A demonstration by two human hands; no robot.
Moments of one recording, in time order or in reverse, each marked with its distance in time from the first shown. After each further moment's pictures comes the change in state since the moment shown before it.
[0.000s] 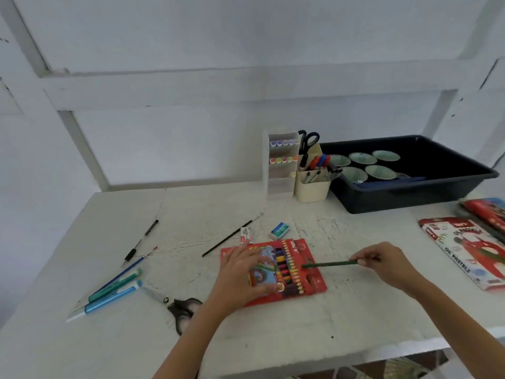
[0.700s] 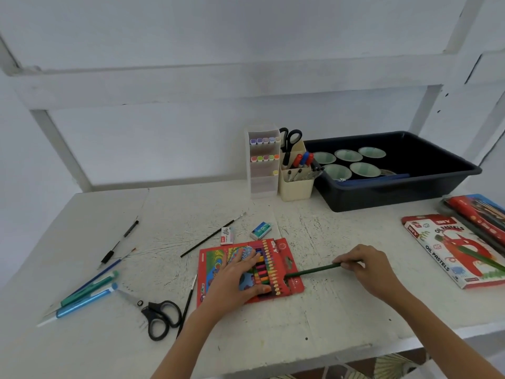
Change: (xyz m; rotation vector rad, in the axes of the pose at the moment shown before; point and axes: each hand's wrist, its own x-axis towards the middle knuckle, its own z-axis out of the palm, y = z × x) left_hand 0.012 0.011 0.034 -0.085 -0.185 -0.112; right_hand 0.009 0.038 0.012 0.008 0.186 -0.214
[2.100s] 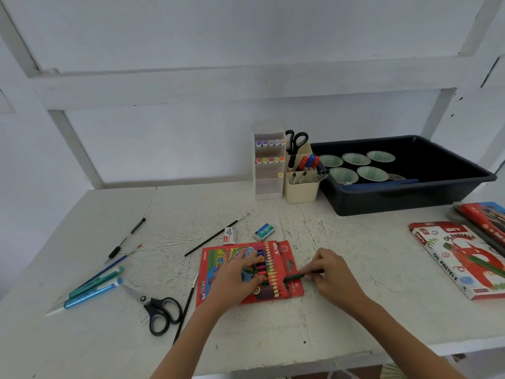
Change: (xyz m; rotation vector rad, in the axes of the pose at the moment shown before) left_hand 0.006 0.016 0.000 -0.071 0.123 -0.142; right_hand -0.002 -0.047 0.042 -0.050 -0.145 -0.172
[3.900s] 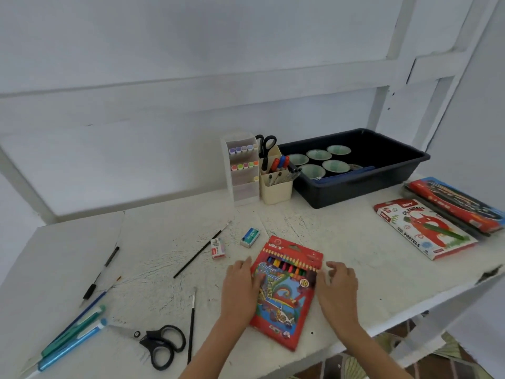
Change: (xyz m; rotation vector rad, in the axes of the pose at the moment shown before) left_hand -0.001 0.019 0.006 0.143 0.067 0.047; right_hand -0.044 -0.035 0.037 0.227 0.598 0.614
